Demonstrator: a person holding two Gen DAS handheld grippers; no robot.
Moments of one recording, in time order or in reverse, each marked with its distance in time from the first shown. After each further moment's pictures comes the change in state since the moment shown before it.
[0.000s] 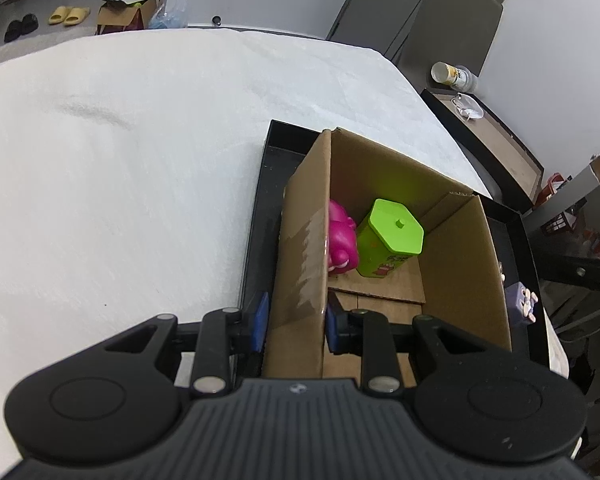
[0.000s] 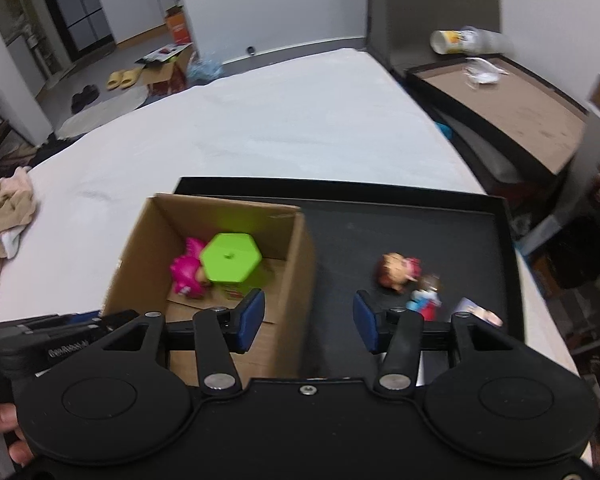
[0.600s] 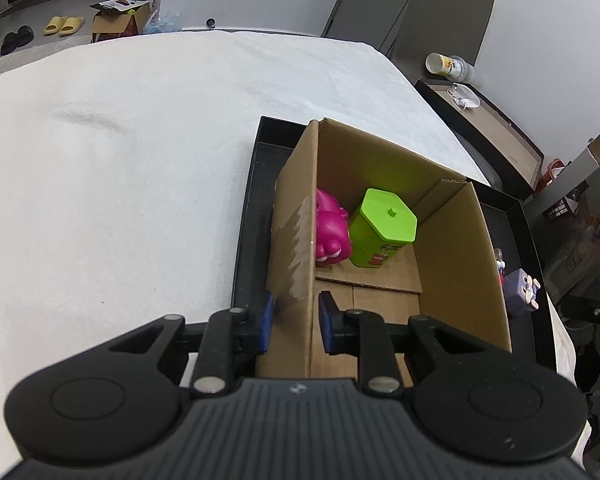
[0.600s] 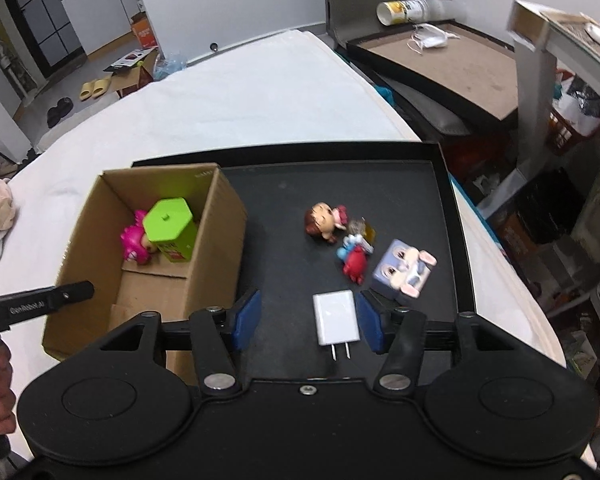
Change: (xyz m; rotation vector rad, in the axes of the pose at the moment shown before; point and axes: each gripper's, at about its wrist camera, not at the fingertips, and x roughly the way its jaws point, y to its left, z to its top) left arm 0.000 -0.011 -0.004 0.041 0.002 0.020; right arm -0.008 -0.057 -0.041 0.091 0.028 -0.030
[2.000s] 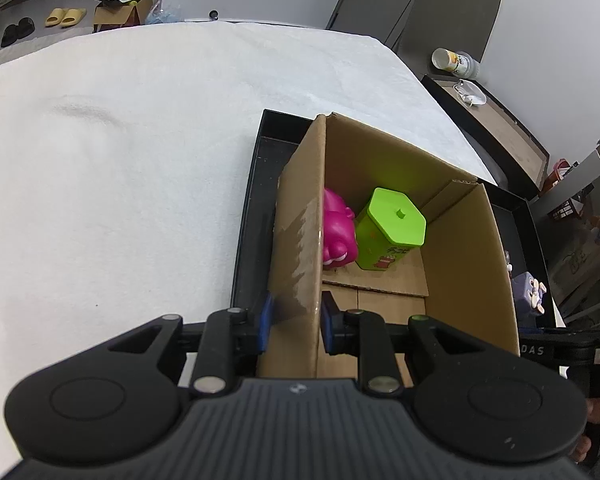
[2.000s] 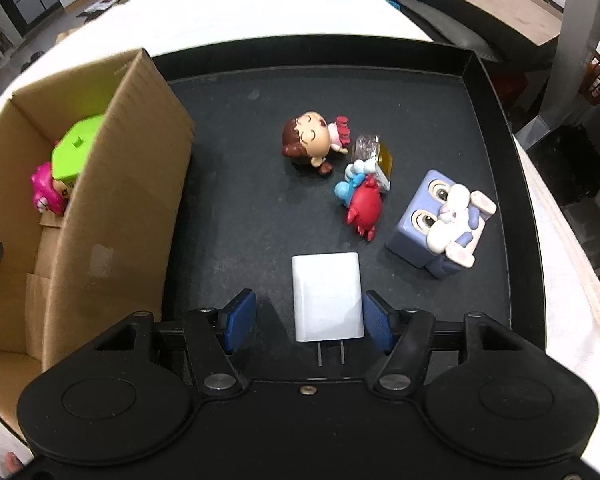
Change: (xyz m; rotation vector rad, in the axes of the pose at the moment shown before) left arm 0.011 0.004 0.004 -0.016 0.022 0.001; right arm 0.106 -0.004 -0.019 -0.018 0.166 -0.052
